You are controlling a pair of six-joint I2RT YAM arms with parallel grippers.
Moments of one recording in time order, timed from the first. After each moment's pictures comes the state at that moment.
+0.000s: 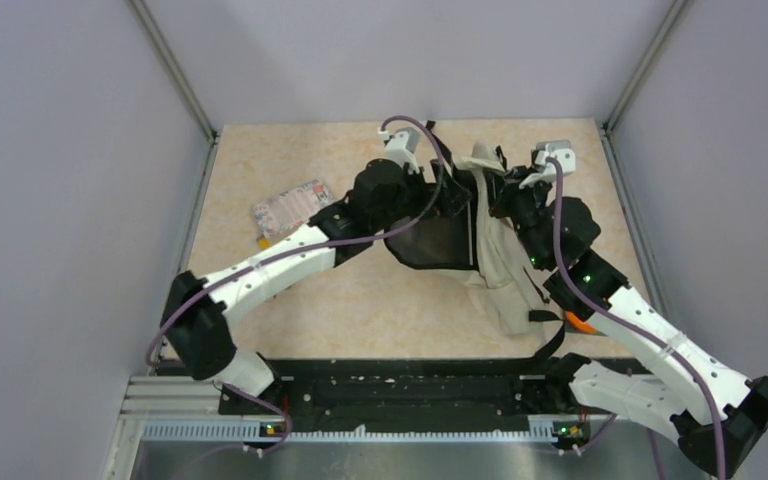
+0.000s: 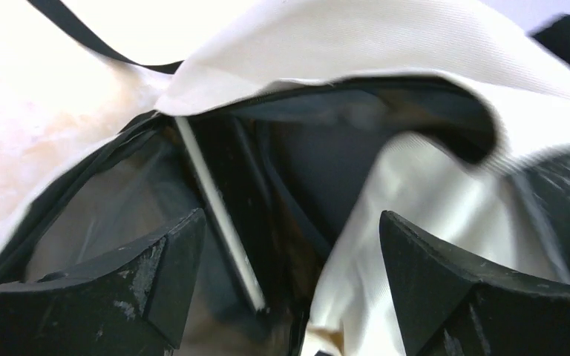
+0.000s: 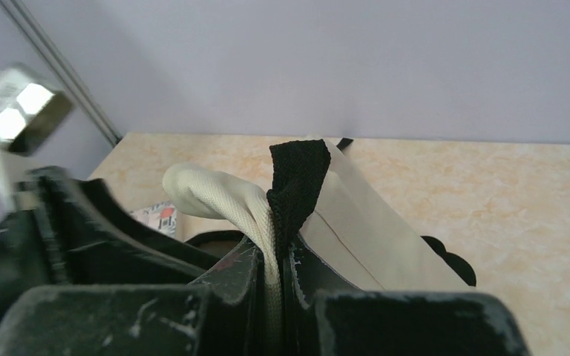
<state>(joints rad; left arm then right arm) -0.83 1.59 1.32 0.04 0.01 -0.73 0.70 0.90 0.92 0.08 0.41 0.16</state>
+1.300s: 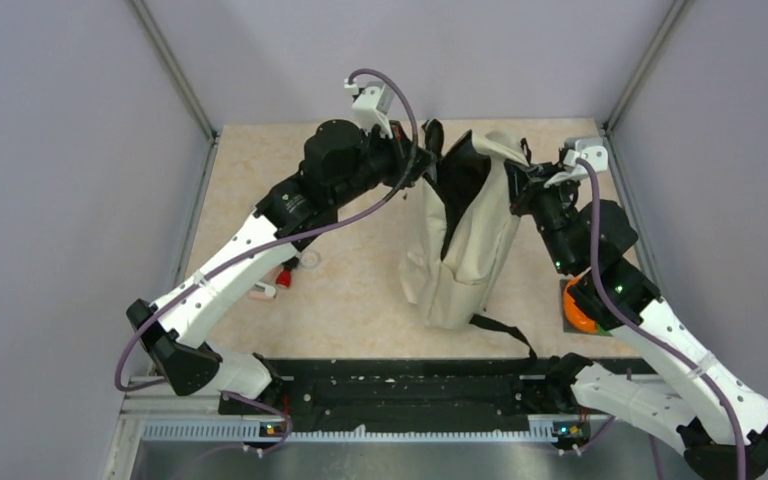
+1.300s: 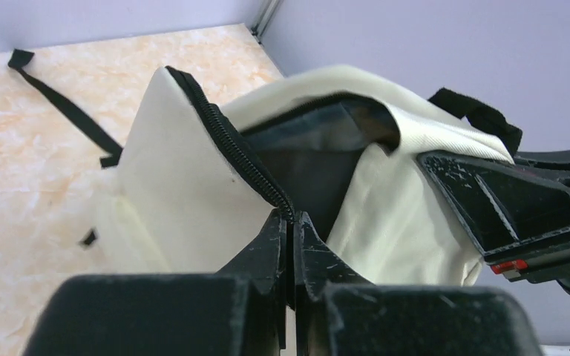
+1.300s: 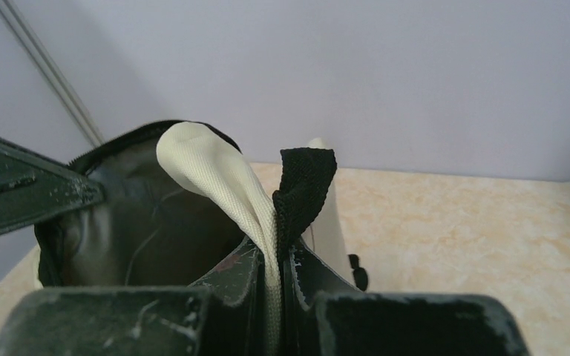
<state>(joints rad) -0.78 1.41 1.58 -0.29 0.03 -0.52 0.70 0.83 1.01 -0.01 0.43 0.09</state>
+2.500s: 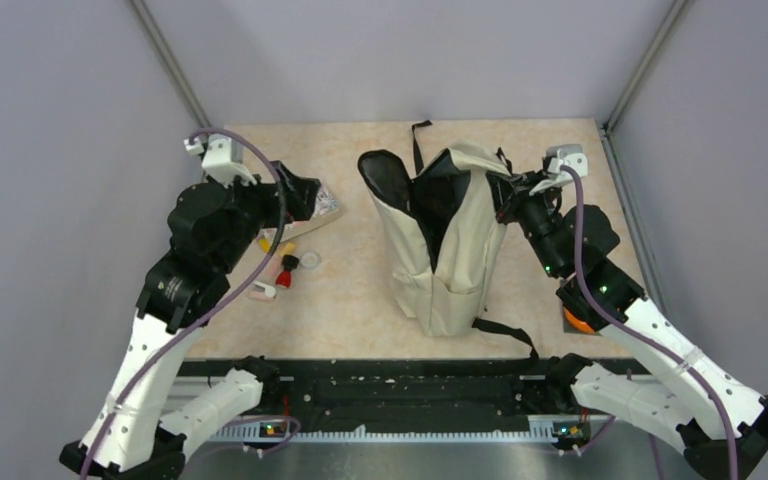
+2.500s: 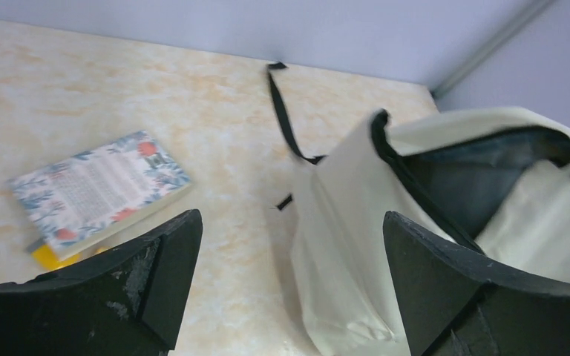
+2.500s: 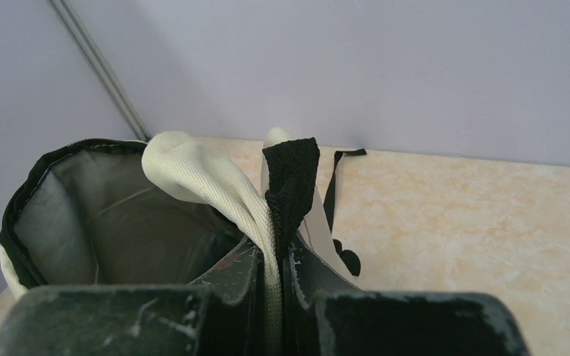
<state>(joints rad) -0.48 0.87 1.29 -0.57 -0.13 -0.44 0.70 0.82 0.92 0.04 0.35 0.14</state>
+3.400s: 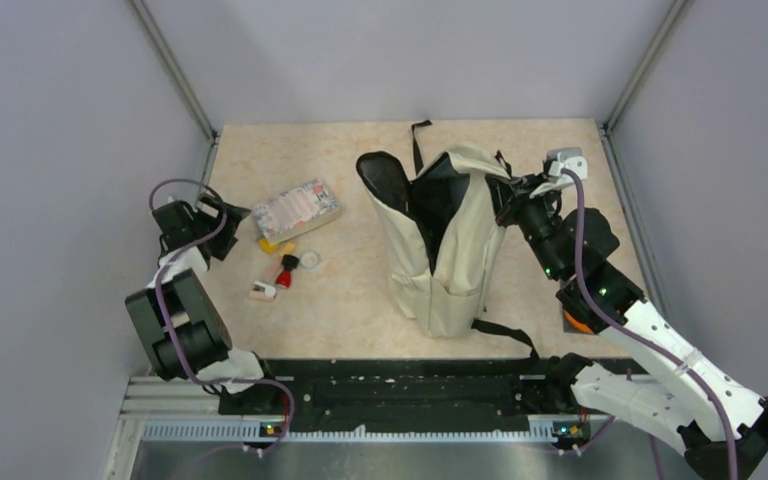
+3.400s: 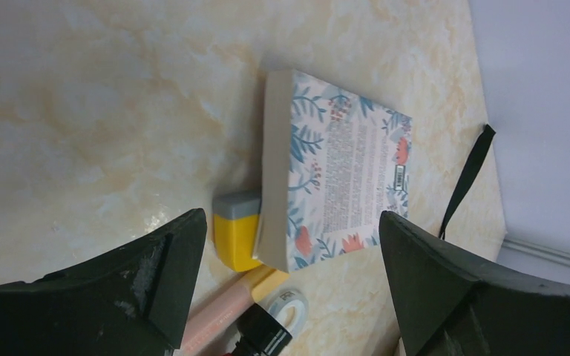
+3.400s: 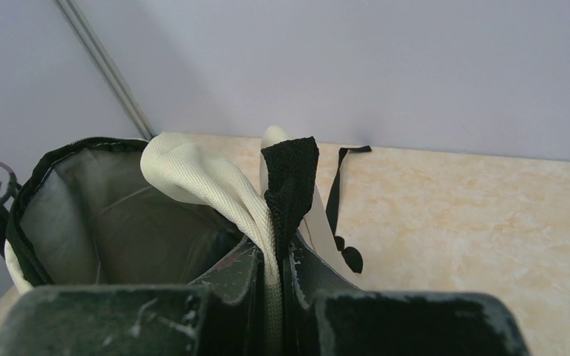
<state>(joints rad) 0.48 1.41 0.78 0.02 0.40 -0.73 0.70 0.81 0.90 0.05 0.34 0.16</state>
